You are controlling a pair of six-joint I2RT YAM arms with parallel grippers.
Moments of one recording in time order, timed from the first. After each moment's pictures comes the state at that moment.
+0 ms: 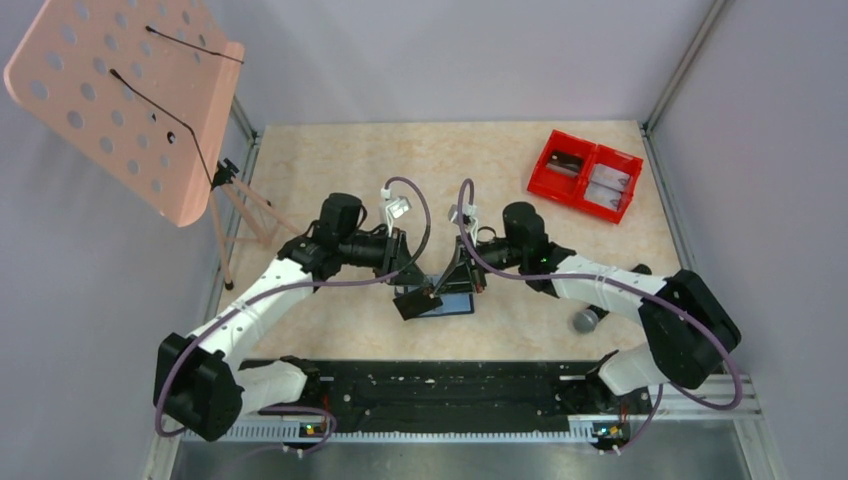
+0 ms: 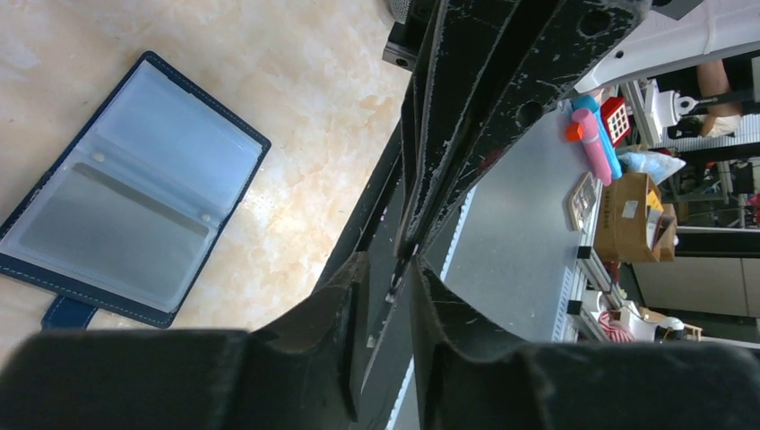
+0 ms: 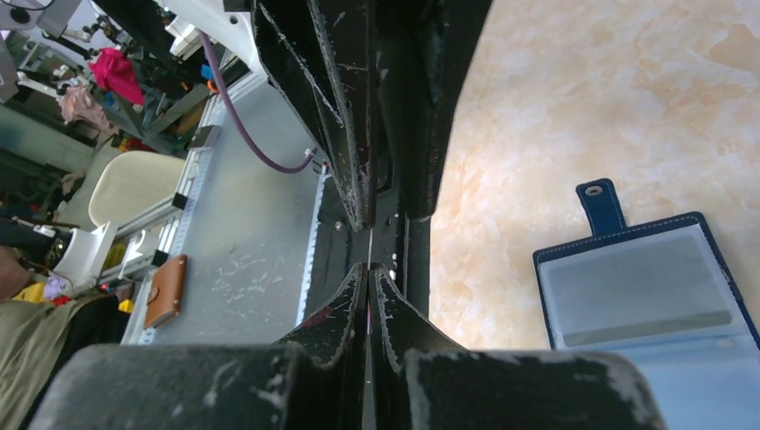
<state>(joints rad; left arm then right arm) -0.47 1.16 0.87 -0.38 0.90 -0.32 0.67 1.42 0.74 0.40 -1.07 0.36</state>
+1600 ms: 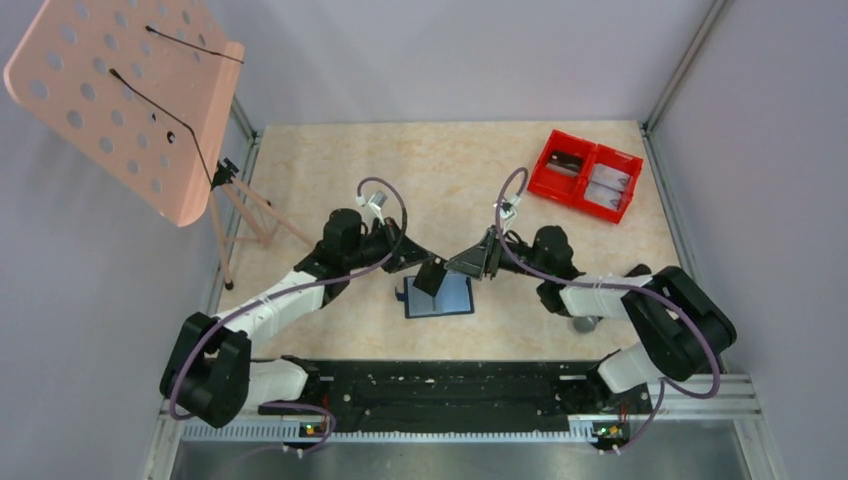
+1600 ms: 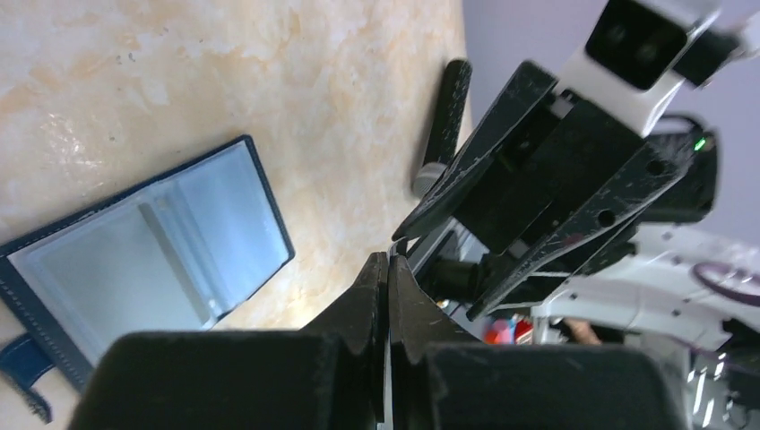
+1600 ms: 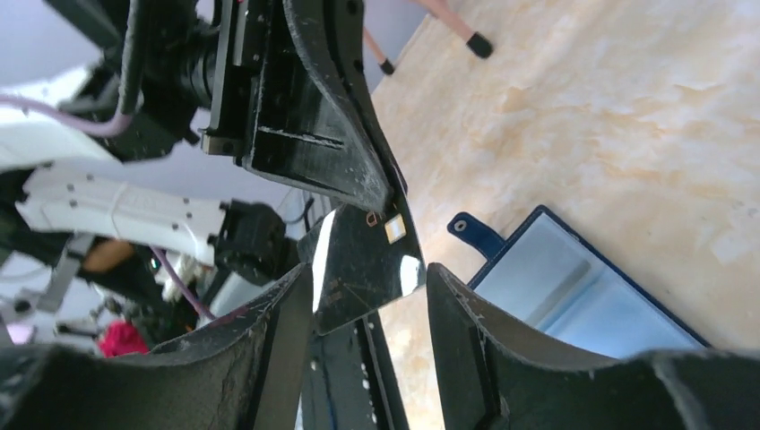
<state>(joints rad) -0.45 1.24 0.65 0.17 0.60 -0.92 0.56 1.46 0.49 0.94 -0.76 0.82</state>
